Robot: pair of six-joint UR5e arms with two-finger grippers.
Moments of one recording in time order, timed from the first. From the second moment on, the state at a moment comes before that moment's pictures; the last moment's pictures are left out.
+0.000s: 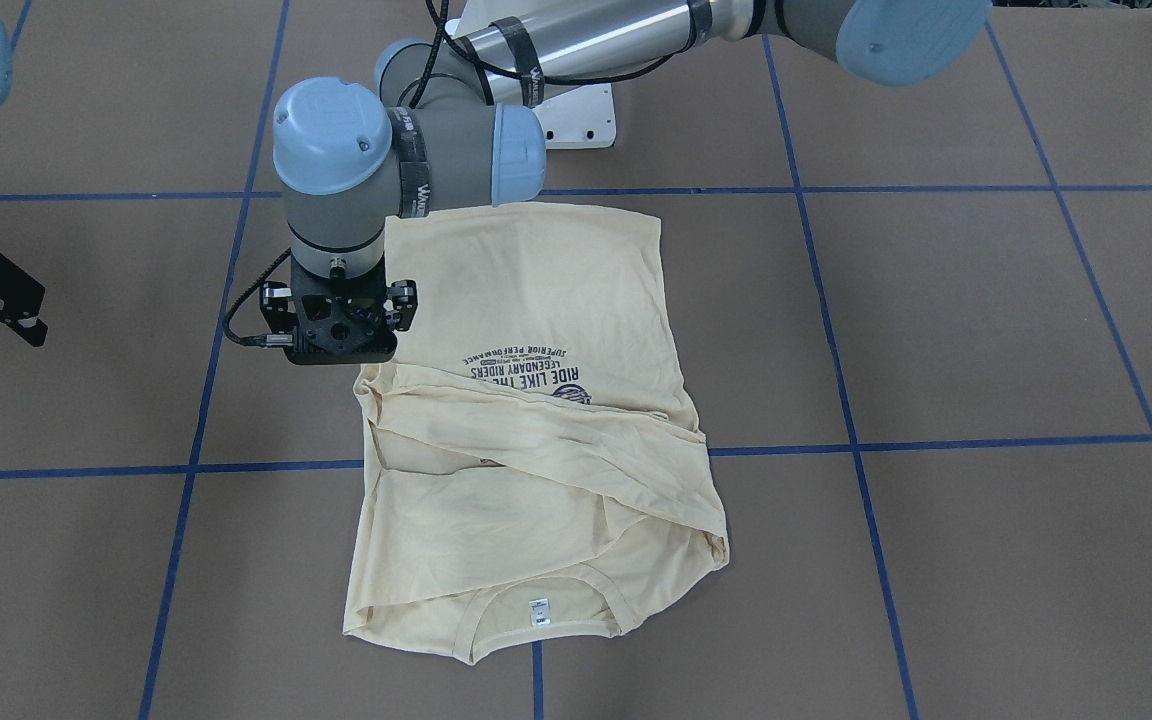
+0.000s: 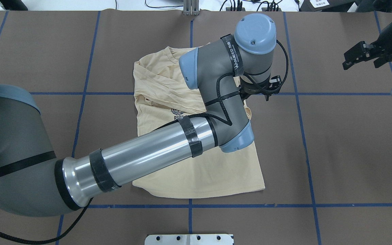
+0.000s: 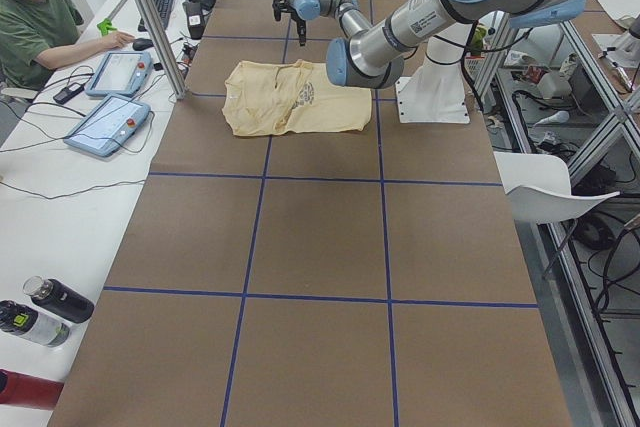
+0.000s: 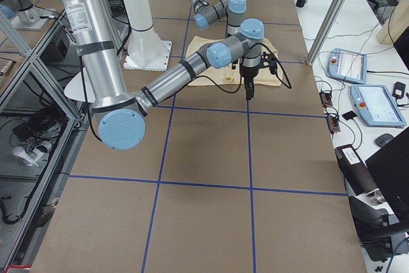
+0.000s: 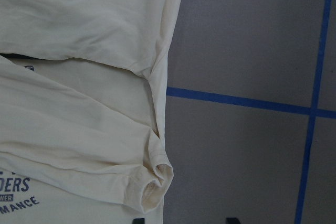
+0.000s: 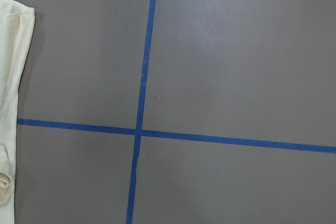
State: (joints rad) left arm -0.54 -2.88 -0.96 -1.86 -1.99 -1.36; right arm 1.15 -1.31 1.93 -1.69 2.23 0.58
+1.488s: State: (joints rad) left arm -0.40 -1.88 -1.91 -1.93 -1.87 -1.17; right arm 0.41 -1.37 2.14 -1.50 1.72 1.43
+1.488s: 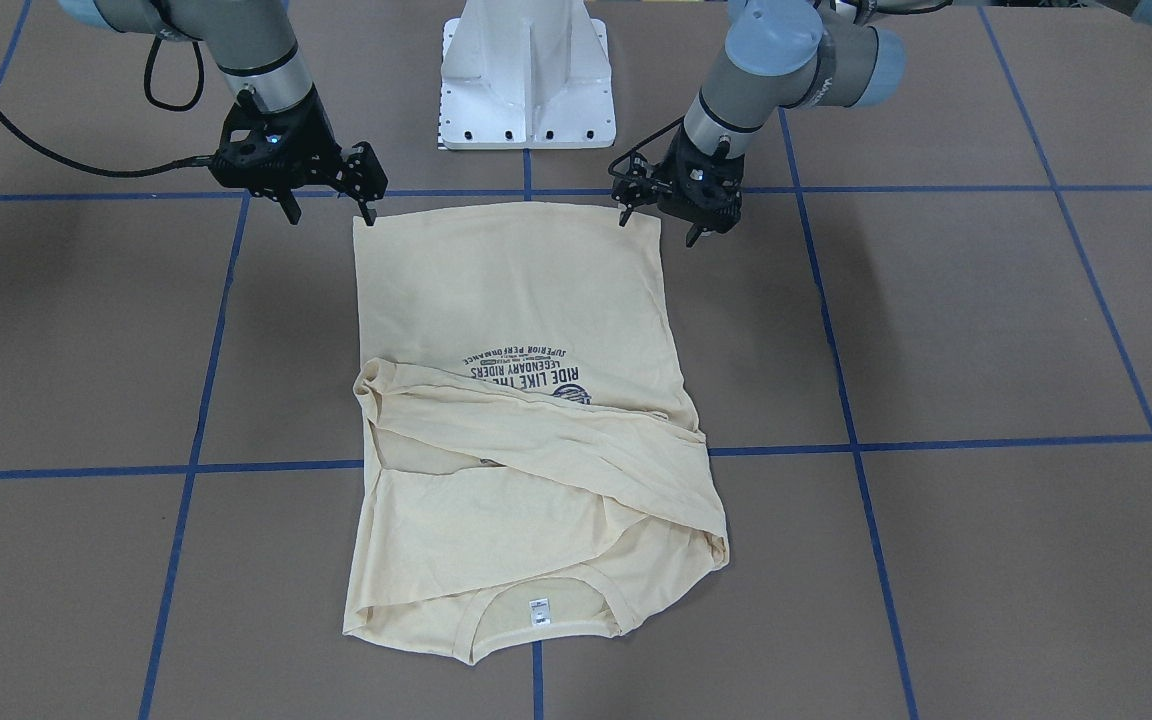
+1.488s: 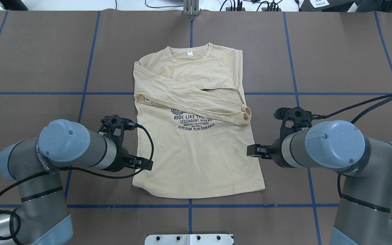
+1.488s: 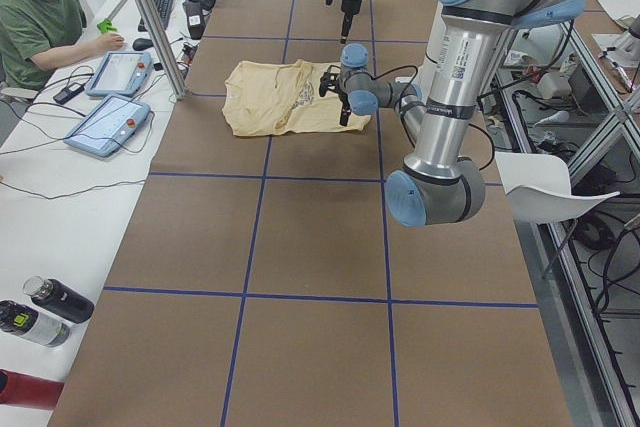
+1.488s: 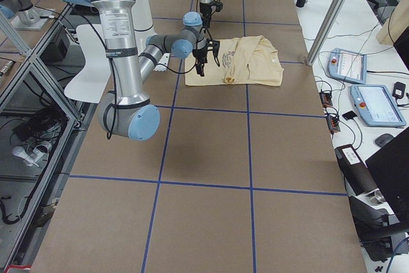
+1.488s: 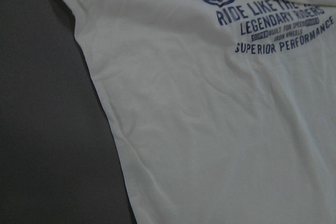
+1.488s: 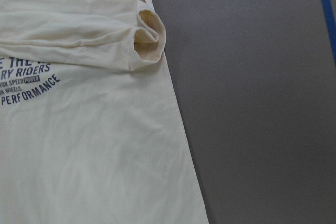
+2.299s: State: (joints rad) left arm -0.32 -1.88 -1.88 -1.94 -1.83 -1.33; right arm 0.37 -1.37 2.14 -1.50 1.67 1.44
